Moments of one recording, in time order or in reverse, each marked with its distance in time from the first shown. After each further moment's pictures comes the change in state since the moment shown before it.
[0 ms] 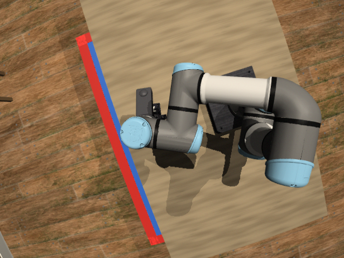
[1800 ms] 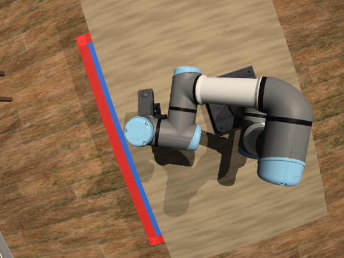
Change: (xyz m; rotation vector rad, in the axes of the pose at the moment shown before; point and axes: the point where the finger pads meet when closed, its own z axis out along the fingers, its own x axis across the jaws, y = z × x) arm 0.000 0.001 0.029 0.000 0.000 0.000
